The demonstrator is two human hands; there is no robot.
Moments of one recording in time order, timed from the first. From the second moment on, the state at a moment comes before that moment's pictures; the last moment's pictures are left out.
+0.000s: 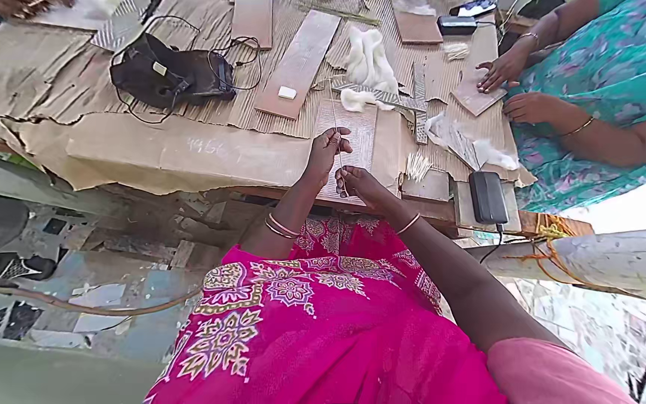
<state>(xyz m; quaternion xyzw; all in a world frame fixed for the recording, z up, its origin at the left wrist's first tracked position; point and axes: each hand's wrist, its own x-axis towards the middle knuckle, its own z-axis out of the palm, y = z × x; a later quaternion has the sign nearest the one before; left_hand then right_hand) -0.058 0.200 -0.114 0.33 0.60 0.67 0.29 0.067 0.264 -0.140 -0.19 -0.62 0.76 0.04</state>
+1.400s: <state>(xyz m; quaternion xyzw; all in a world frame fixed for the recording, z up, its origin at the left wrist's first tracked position) -0.162 0.284 -0.079 0.34 0.69 0.51 0.37 -0.055 0.451 -0.141 -0.32 -0.91 0.18 0.20</state>
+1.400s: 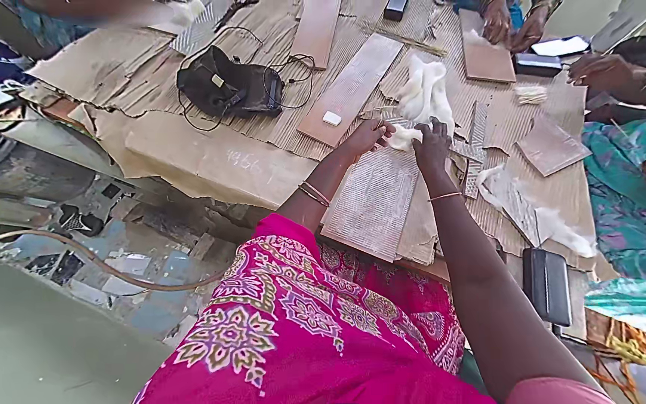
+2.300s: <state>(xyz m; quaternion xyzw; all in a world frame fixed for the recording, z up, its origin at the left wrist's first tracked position) -0.163 0.376 -0.112 0.46 0.76 0.30 0.35 -0.037 0.479 -0.151 -0.27 -0.92 0.21 0.18</state>
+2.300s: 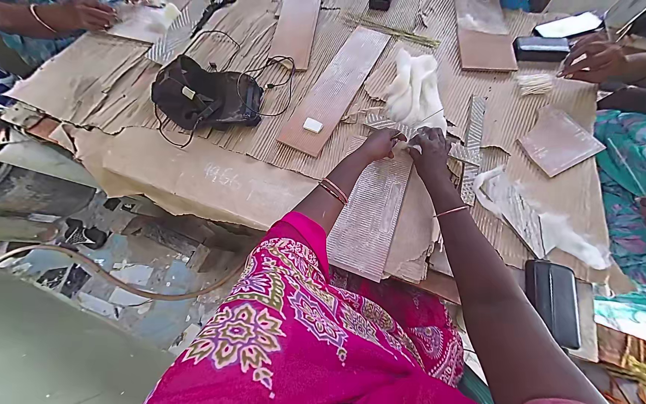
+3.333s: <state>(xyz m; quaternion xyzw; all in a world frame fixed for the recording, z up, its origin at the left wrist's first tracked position) -0.120 0.238 -0.136 0.43 0.78 0.33 0.30 0.026 0.356 -0.160 -0.22 -0.85 0.44 0.21</state>
